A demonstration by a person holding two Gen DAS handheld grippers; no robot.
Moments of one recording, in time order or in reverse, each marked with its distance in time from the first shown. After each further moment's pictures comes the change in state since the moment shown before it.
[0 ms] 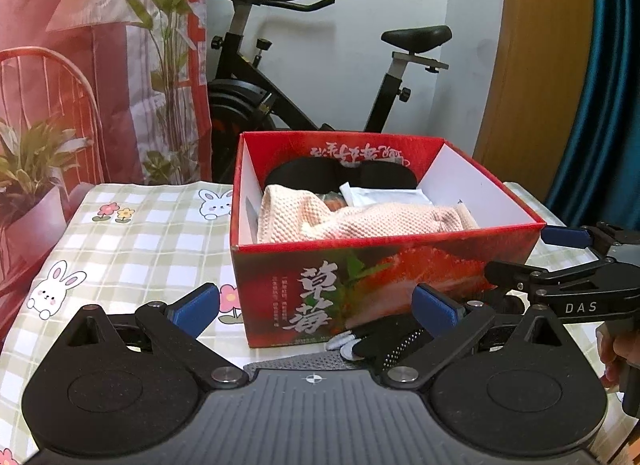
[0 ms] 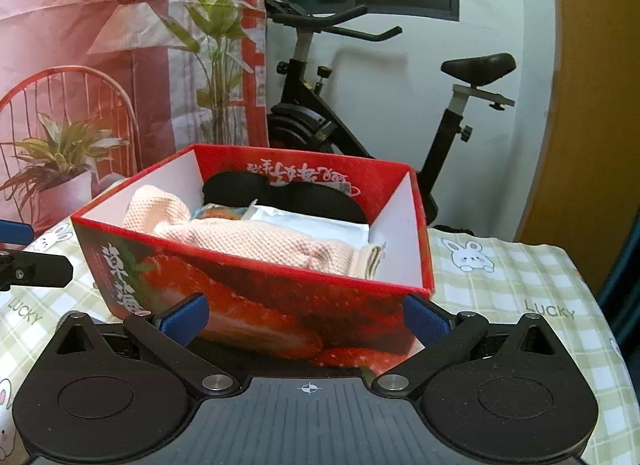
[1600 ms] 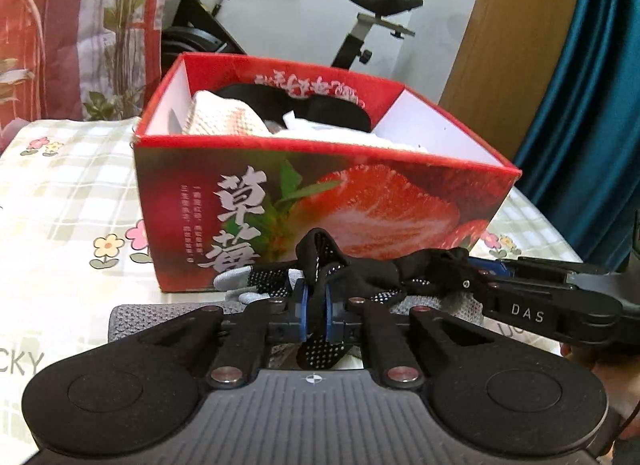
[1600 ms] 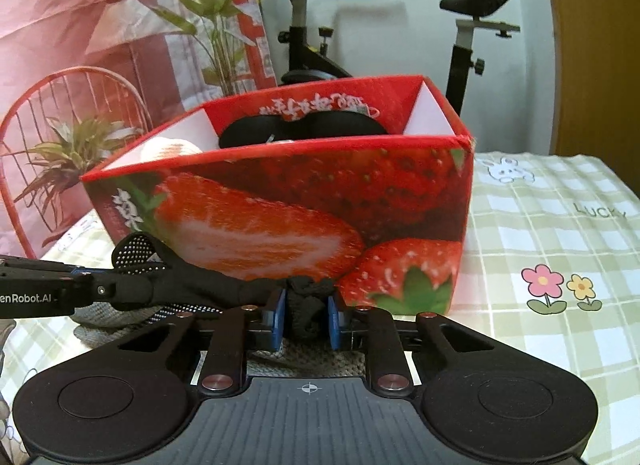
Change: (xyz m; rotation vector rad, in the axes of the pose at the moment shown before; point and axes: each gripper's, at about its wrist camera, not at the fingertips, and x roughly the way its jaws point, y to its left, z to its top) left arm 0.045 -0.011 -0.040 -0.065 0.078 -0.183; right arm 0.013 -0.001 -0.055 0.156 0.053 0.130
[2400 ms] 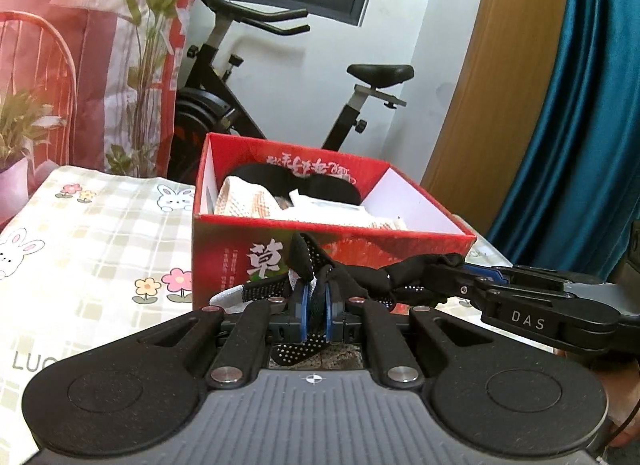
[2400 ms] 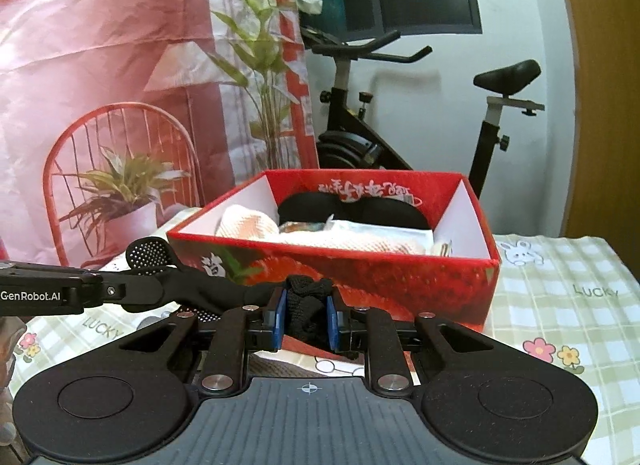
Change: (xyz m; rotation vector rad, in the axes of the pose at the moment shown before) left arm -0.069 0.002 0.002 -0.021 -0.189 -0.007; right arm -0.062 0.048 0.028 -0.109 -0.140 0.043
